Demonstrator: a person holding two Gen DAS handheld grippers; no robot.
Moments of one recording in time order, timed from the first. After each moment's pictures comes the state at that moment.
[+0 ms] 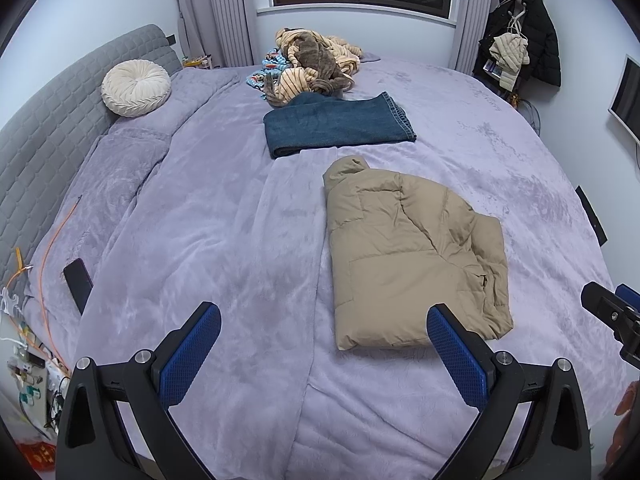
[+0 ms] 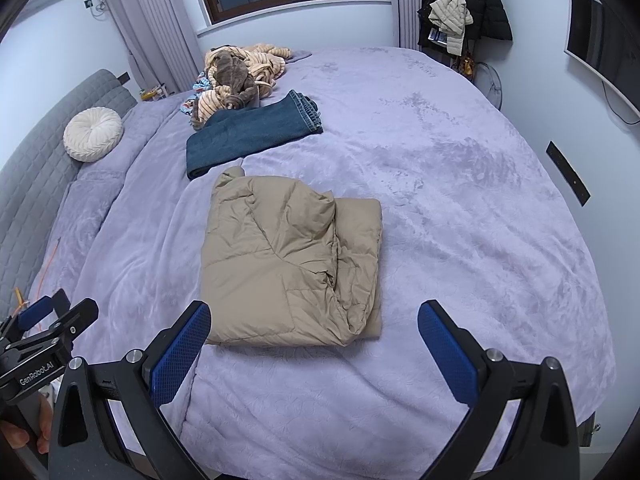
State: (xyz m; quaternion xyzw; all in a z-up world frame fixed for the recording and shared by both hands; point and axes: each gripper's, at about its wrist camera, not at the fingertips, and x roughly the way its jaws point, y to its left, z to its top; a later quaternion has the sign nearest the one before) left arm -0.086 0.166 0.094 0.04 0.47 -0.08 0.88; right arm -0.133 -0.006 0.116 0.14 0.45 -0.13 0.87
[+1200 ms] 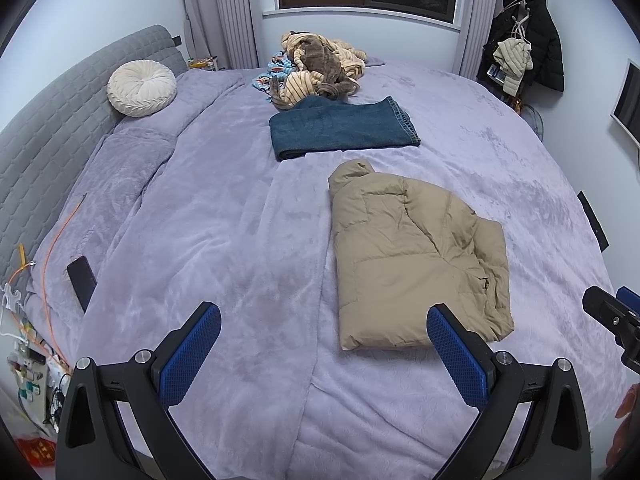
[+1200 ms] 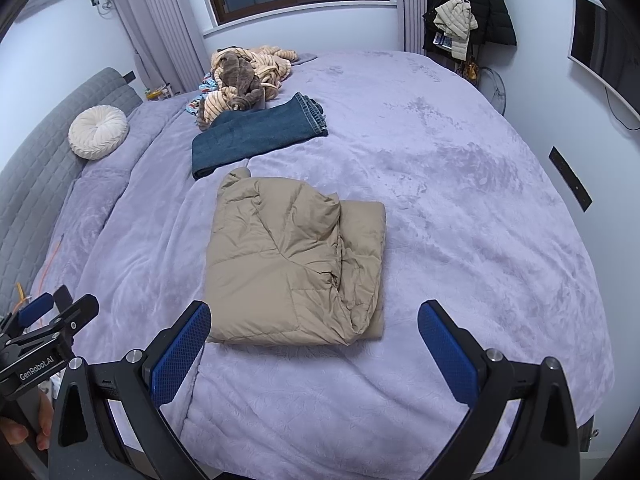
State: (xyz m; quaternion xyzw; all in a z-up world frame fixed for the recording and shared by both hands) left arm -0.085 0.170 0.096 0.04 0.47 -0.08 0.88; right arm -0.134 -0.001 0.119 0.14 0.45 -0.13 0.87
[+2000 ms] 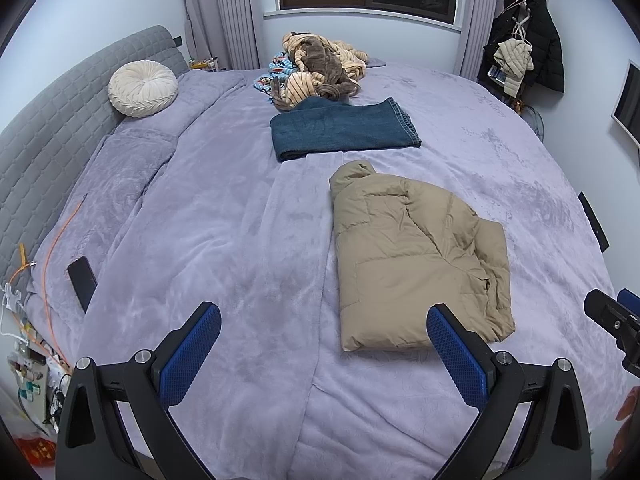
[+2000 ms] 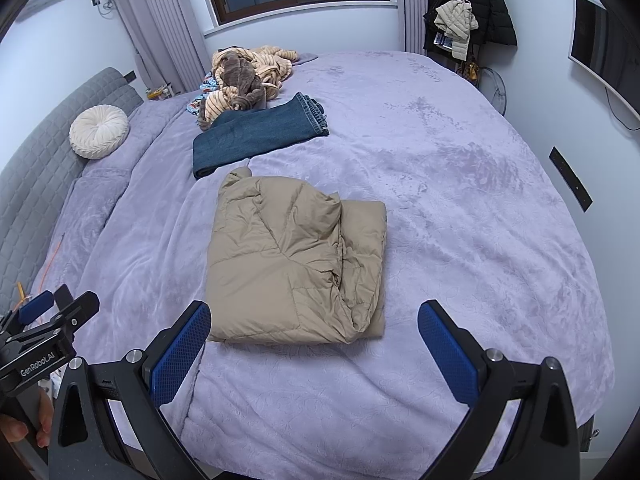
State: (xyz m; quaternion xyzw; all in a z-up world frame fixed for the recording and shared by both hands) left arm -0.085 0.173 0.097 0.04 0.47 -0.08 0.88; right arm -0.135 0.001 0.119 0.14 0.45 -0.13 0.87
